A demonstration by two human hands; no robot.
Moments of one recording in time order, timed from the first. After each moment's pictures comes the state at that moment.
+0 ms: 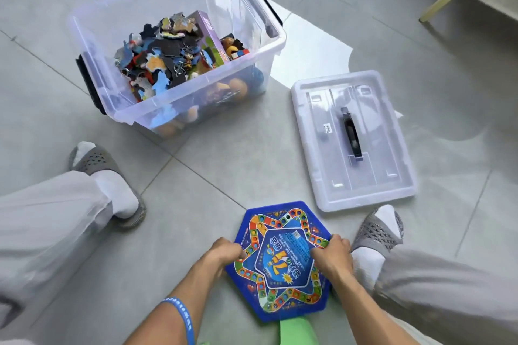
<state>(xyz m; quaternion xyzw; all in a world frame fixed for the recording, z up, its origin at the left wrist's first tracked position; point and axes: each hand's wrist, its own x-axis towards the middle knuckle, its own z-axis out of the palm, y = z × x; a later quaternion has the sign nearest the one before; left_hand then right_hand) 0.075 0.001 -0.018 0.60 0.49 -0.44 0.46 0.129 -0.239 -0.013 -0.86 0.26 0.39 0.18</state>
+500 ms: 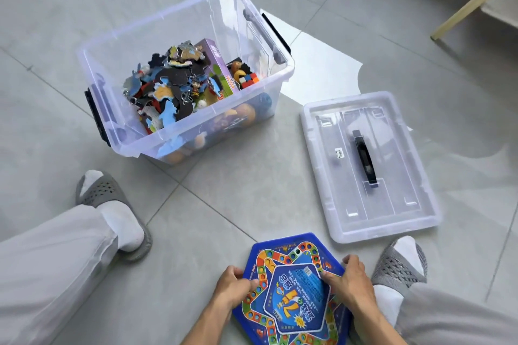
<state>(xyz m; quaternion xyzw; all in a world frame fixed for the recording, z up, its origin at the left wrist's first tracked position) 0.075 0.001 -0.033 0.58 0.53 -0.38 0.49 0.155 -0.252 -0.033 -0.89 0.17 0.40 0.16</state>
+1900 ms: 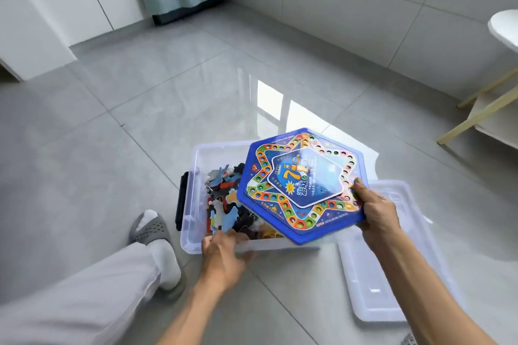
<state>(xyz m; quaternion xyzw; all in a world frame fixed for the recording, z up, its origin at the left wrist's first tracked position) 0.149 0.122 0.097 0.94 0.21 0.03 0.27 0.340 -0.120 0.164 -0.62 0.20 0.19 0.74</state>
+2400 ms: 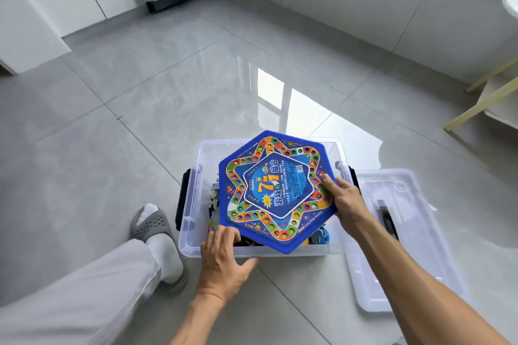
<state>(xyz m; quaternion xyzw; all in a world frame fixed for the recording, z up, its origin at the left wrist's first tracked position) 0.131 0.107 0.096 0.94 0.21 0.12 0.24 0.352 -0.083 0.117 -0.66 0.09 0.30 0.69</state>
